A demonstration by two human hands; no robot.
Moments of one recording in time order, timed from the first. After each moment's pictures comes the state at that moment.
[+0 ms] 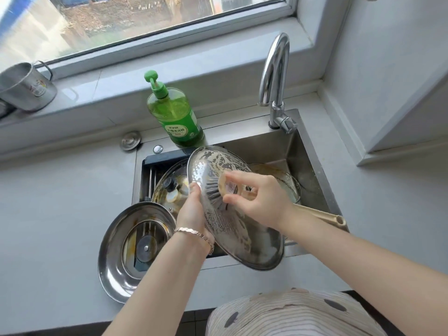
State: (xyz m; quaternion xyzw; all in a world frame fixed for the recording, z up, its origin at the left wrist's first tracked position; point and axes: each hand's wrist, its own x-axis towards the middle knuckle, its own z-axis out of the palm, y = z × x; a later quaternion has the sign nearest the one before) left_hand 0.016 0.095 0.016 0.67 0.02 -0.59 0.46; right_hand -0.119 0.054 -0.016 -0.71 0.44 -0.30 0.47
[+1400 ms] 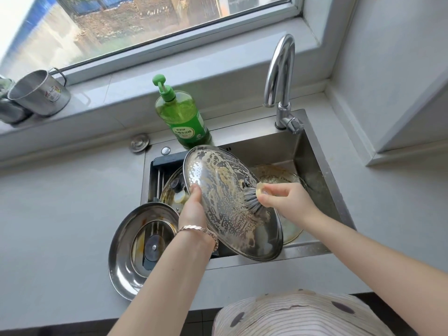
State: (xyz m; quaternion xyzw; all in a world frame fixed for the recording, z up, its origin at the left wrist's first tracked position) left_hand 0.011 0.095 0.035 0.67 0.09 -0.55 0.49; right_hand -0.145 0.049 -0.042 -0.52 0.57 -0.24 0.59
